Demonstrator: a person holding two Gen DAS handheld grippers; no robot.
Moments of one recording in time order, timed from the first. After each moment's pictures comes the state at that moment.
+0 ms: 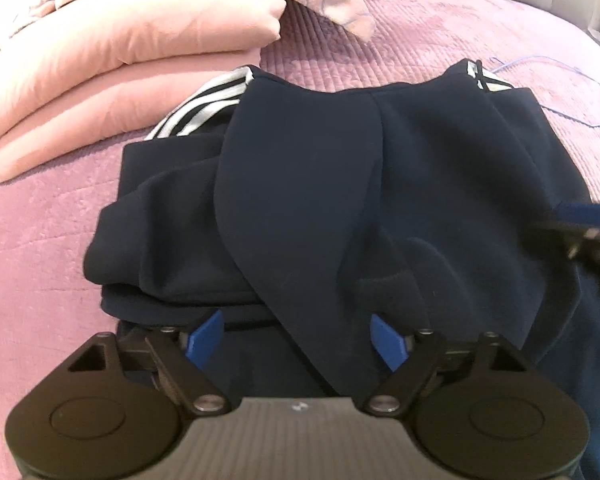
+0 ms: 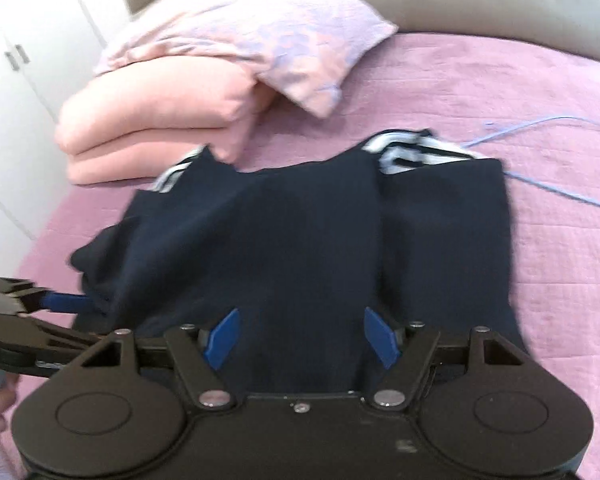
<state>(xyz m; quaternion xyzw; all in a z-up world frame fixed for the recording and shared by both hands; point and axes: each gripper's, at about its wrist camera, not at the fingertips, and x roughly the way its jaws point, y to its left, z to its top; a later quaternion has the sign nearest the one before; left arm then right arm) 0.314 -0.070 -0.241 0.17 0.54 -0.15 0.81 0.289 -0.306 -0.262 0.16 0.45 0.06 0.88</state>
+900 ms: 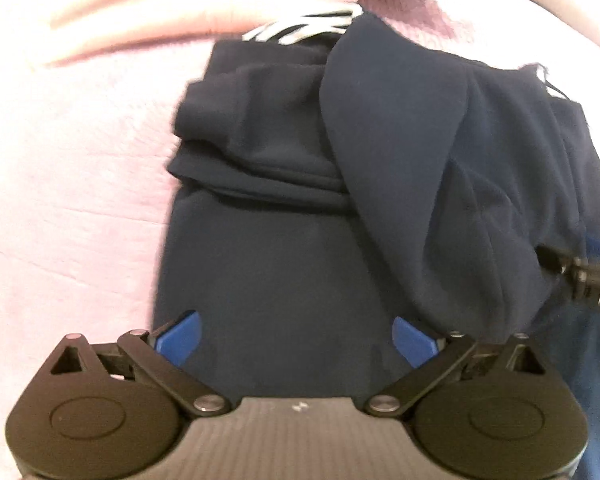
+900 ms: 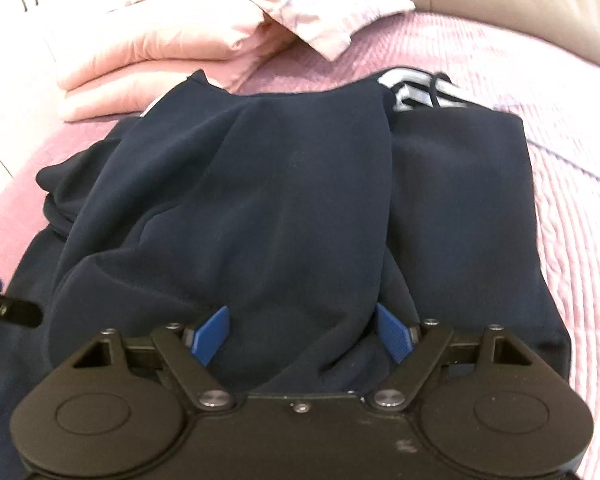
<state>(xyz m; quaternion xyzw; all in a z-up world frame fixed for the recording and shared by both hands) 0.264 0.003 -0.229 0.09 0.59 -0.08 0.80 0.259 -0.293 -0.301 0.09 0.48 0.04 0.87</state>
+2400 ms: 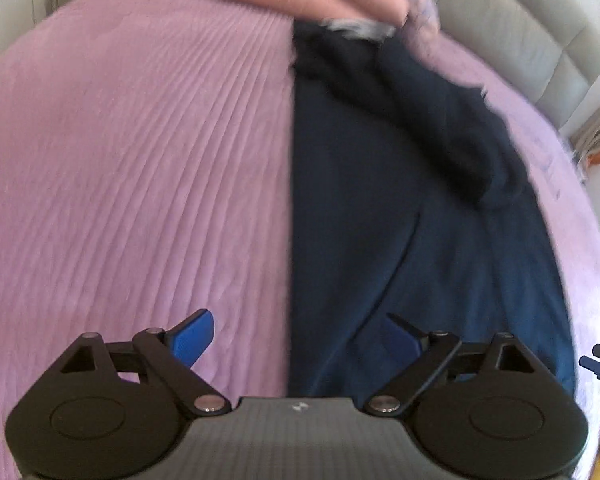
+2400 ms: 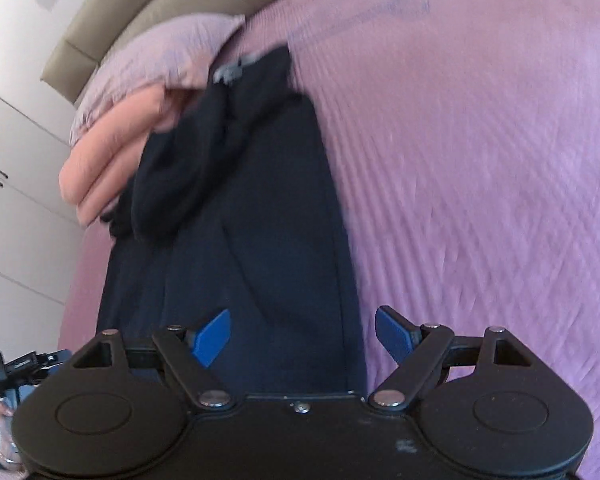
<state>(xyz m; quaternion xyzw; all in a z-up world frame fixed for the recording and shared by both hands) 0.125 0.227 -0.242 -0.06 0.56 -0.19 0.80 -0.075 -0.346 -0.297 0.38 0.42 -0.04 0.82</state>
